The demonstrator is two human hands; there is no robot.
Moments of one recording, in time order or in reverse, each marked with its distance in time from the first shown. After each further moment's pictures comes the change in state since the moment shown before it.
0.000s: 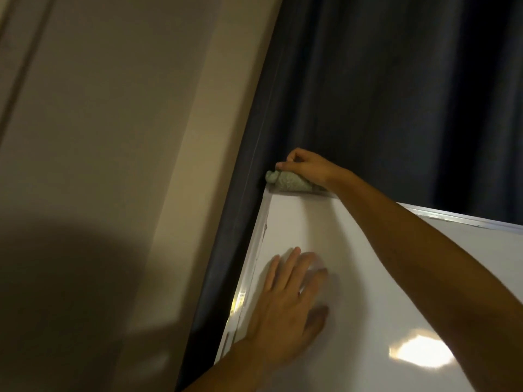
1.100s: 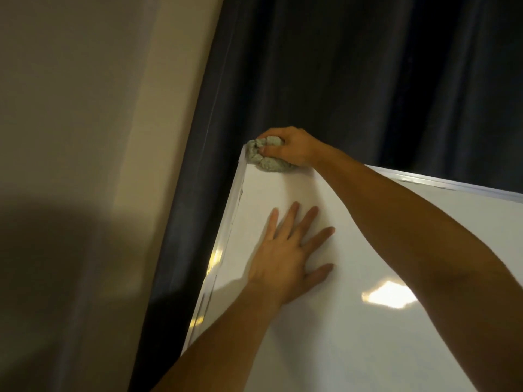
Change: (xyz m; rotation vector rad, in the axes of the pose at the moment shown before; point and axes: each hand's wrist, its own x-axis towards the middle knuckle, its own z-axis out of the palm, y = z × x) left_hand 0.047 0.075 0.030 -0.006 -0.048 0.080; right_hand -0.060 0.034 -0.028 -0.245 -0.014 -0.143
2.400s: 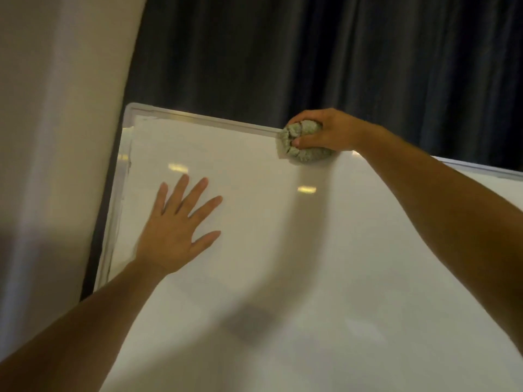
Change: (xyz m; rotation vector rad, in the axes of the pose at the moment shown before) left_hand -0.037 -0.008 -0.065 0.196 0.278 0.052; right_hand -0.222 0.011 -0.206 -0.170 0.033 0.154
